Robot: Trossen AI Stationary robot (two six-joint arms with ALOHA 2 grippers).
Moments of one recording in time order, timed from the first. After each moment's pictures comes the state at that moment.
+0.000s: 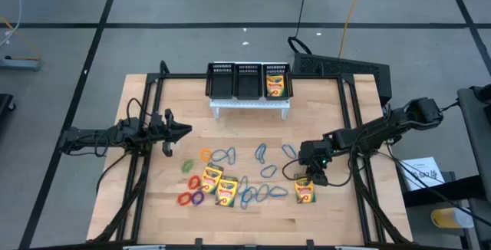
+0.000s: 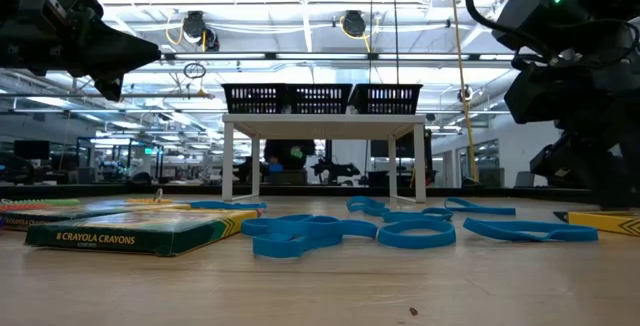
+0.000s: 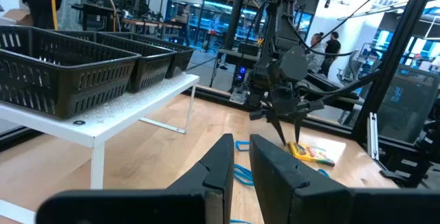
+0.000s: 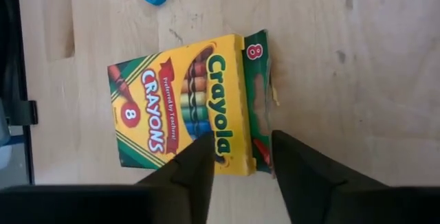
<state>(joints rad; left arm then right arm) 0.00 0.01 0.01 0.06 -0.13 -0.21 0.19 1.27 0.45 -0.28 -0.42 0.40</state>
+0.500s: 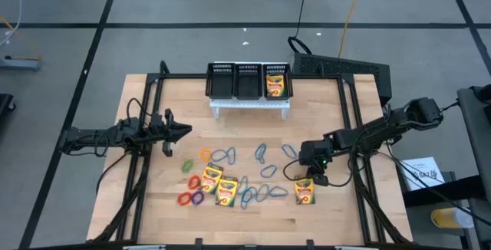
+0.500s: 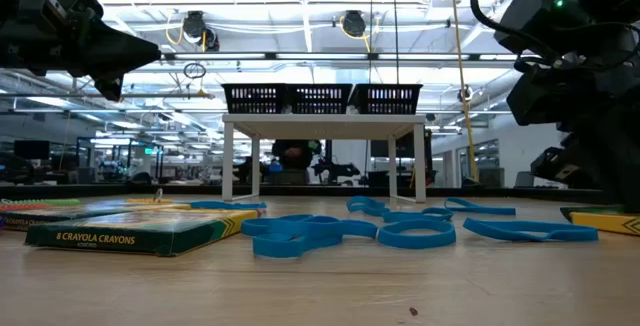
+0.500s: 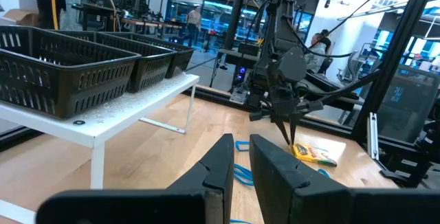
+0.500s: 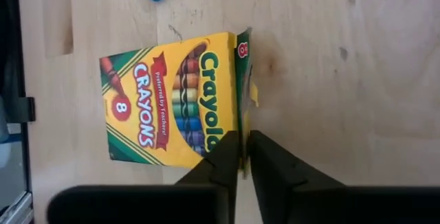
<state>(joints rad) 0.00 0.01 0.02 0.06 -0.13 -0.21 0.19 1.27 0.42 -0.26 -0.42 0.38</state>
